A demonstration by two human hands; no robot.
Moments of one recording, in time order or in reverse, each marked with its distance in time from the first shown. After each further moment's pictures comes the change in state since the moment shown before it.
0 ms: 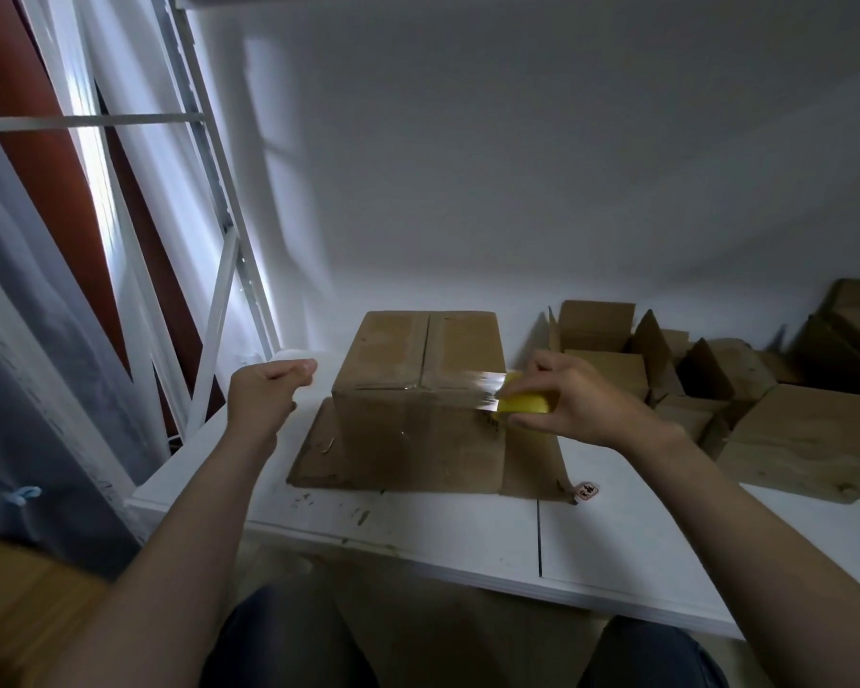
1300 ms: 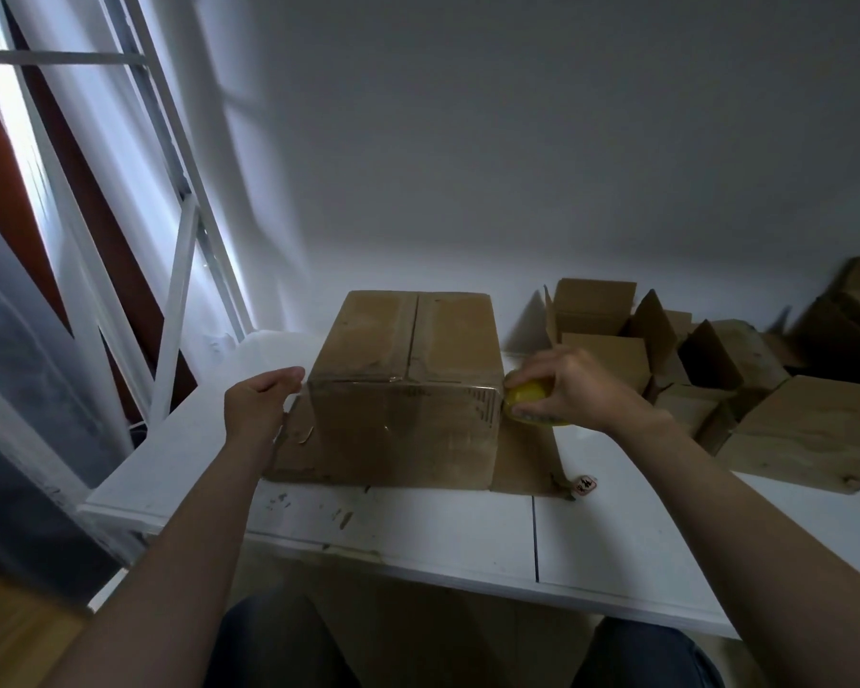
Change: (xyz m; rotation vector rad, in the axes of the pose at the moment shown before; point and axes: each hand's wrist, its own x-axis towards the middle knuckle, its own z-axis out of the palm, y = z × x) left_hand 0.059 -0.085 0.033 0.019 0.031 -0.147; right_hand 0.020 0.067 0.032 -0.036 -0.136 0.233
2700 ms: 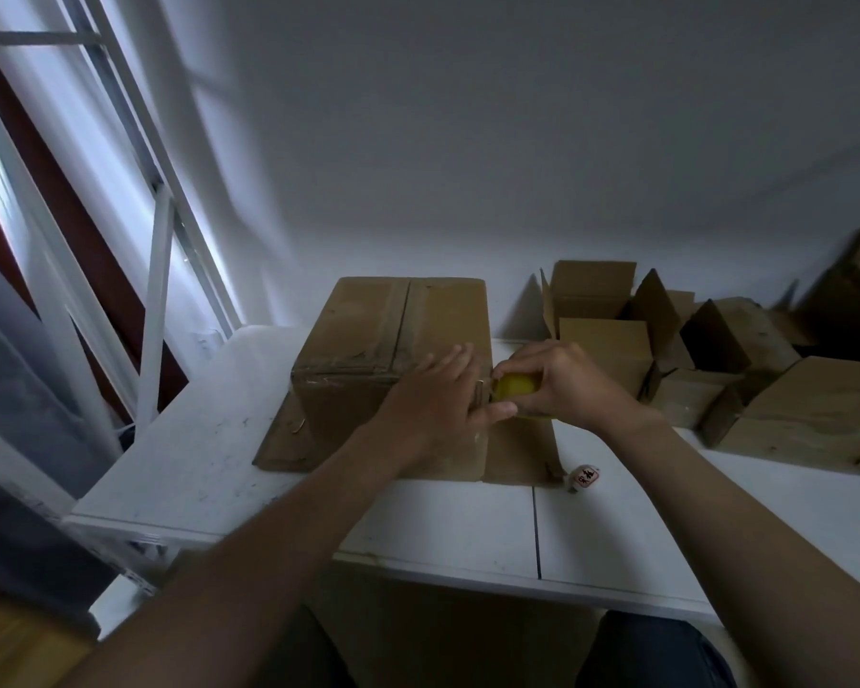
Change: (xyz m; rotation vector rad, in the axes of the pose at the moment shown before) left_hand -0.105 0.069 0.135 1.168 -0.808 0.858; right_hand 0.005 -0.002 0.015 0.118 0.105 -0.122
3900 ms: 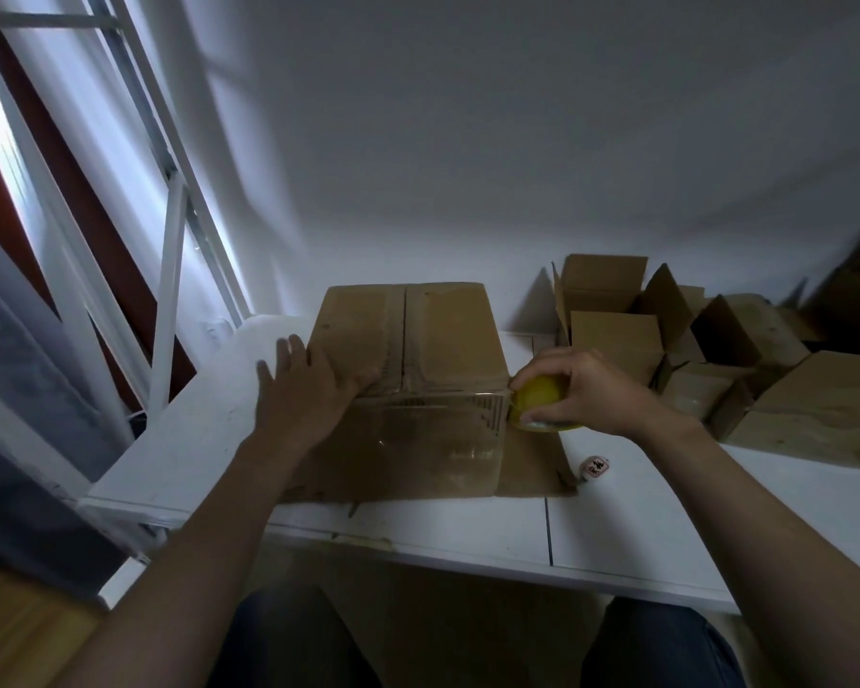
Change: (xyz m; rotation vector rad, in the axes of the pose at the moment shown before) left_hand -0.074 -0.113 -0.002 -0.123 0.193 -0.609; right_hand -0.018 -0.023 -0.009 0.119 -0.155 0.223
